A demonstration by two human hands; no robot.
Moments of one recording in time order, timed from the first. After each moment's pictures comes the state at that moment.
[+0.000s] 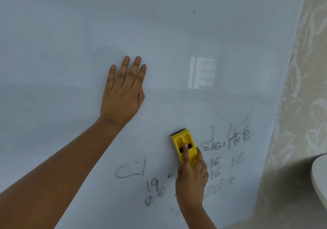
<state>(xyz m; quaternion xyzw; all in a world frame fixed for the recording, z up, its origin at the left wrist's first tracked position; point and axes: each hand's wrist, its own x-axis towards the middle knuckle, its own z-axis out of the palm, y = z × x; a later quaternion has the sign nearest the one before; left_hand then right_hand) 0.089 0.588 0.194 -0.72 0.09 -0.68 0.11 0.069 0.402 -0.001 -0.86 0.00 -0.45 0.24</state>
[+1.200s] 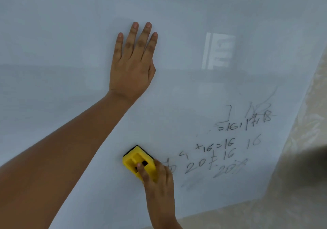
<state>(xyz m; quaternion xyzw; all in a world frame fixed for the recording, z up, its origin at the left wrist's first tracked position) 0.085 0.588 0.194 -0.74 0.07 -0.66 0.12 0.032 0.478 -0.086 -0.85 -0.23 -0.41 0.24</state>
